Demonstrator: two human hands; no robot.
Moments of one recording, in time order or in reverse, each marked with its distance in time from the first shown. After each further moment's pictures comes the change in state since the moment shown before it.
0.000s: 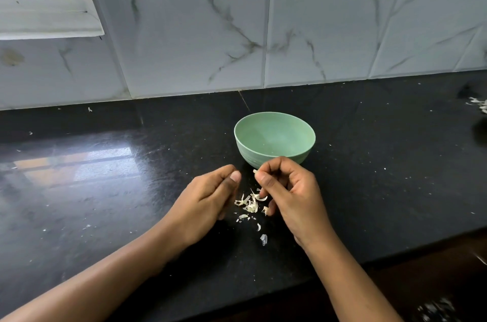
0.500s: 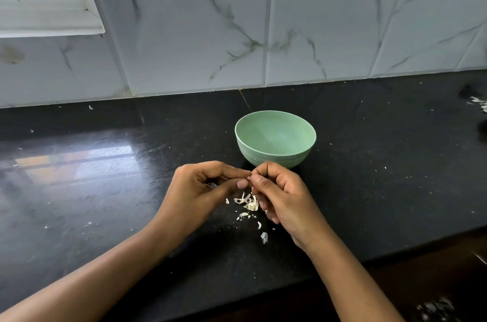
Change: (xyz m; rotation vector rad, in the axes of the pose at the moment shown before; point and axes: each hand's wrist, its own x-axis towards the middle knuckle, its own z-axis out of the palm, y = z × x) left_hand -0.002 0.011 -0.003 -0.043 0.153 0.155; right_hand 0.000 0.001 0.002 0.005 -0.219 0.112
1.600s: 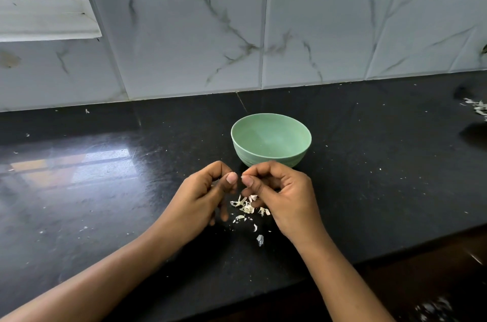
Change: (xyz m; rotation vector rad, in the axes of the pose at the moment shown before) left_hand -0.001 -0.008 0.006 -0.121 -0.075 -0.203; right_hand 0.000 -0.002 0.003 0.025 0.182 -0.166
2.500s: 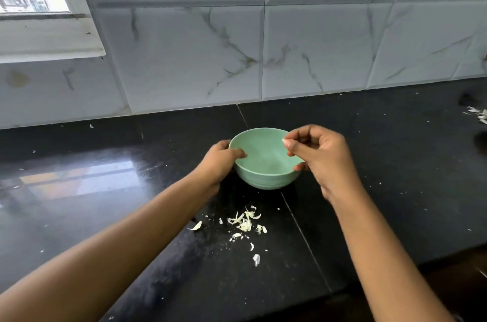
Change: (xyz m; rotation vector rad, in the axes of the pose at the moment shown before) left_hand 0.109 0.002 0.014 -0.173 0.185 -0.435; right_hand 0.069 -0.034 -0.060 -0.110 0.176 0.081
